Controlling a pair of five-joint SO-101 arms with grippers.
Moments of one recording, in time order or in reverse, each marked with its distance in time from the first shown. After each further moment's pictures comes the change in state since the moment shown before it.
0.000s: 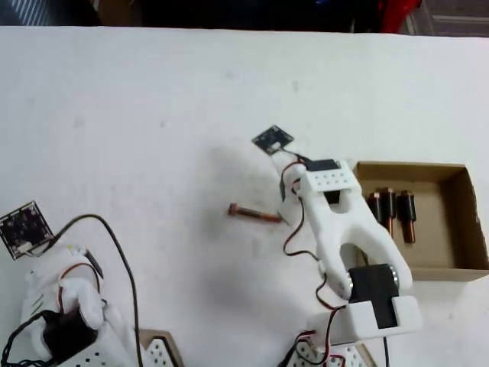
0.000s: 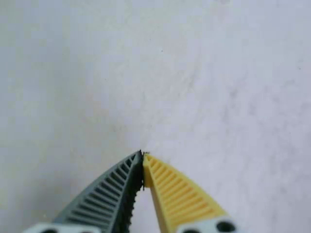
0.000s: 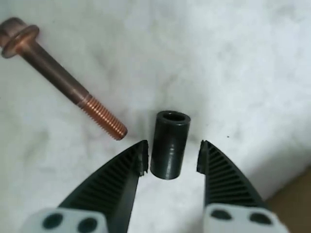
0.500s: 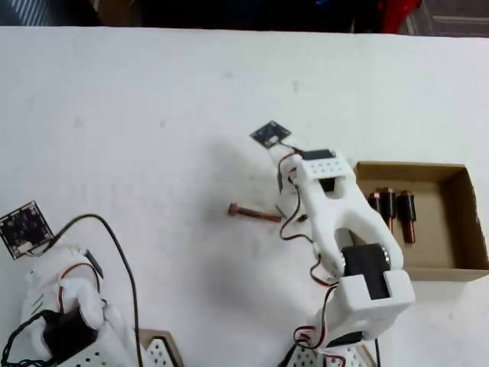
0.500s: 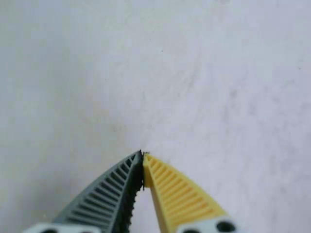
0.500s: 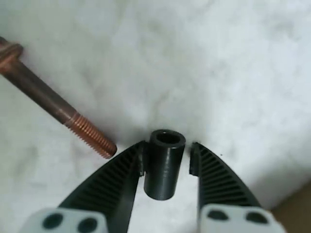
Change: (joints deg) left arm 0.0 0.0 0.0 0.0 0.0; right arm 0.2 10.5 -8.1 0.4 0.0
